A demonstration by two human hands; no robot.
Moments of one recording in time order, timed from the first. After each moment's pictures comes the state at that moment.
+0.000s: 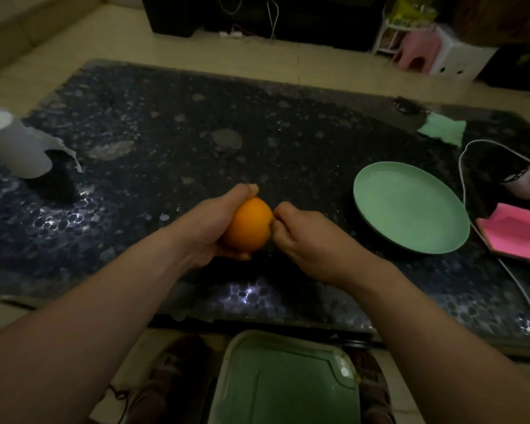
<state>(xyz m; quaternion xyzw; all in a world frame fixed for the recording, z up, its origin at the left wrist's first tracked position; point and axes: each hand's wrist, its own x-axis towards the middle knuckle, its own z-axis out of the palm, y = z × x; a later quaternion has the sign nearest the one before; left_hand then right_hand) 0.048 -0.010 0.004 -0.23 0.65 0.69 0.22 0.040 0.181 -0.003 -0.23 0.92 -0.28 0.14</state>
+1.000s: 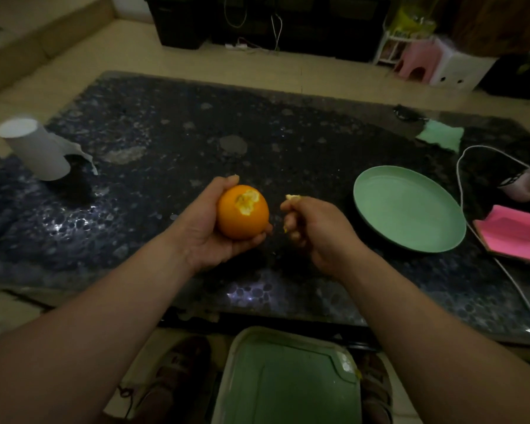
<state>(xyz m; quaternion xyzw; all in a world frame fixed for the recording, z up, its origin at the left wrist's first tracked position) 0.056 -0.020 -0.001 -0.26 0.44 0.83 0.22 0.040 0.167 -0.002 0.09 0.70 -0.69 0.18</state>
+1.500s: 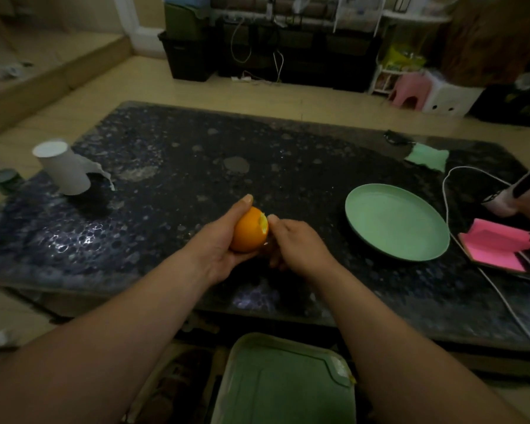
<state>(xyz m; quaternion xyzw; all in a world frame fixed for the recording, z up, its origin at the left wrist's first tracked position) 0.075 0.000 -0.001 -0.27 0.48 0.83 0.12 0.053 0.157 -0.010 -0.02 0.88 -0.45 0.16</state>
